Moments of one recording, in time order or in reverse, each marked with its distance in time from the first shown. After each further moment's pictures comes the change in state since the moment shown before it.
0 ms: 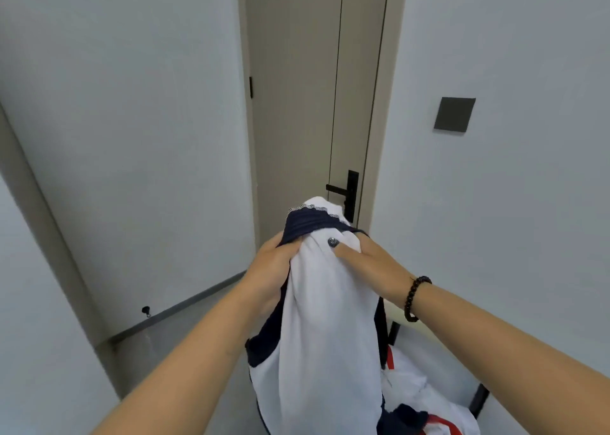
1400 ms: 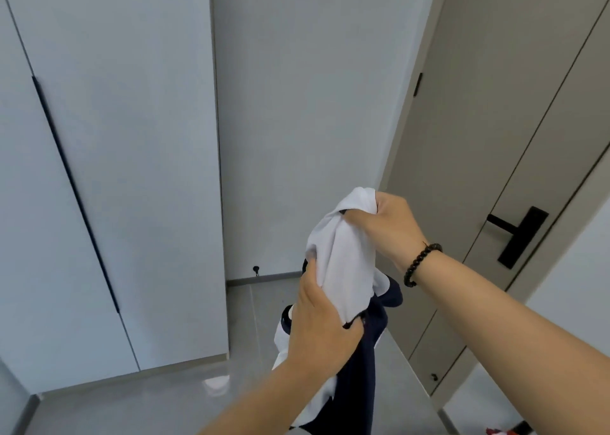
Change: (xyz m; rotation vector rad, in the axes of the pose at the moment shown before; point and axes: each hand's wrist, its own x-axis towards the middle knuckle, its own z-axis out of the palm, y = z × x) left_hand -0.063 -0.040 -0.195 0.779 0.644 0.166; right_hand 0.152 -0.122 0.238 -0.015 -0.053 -0.077
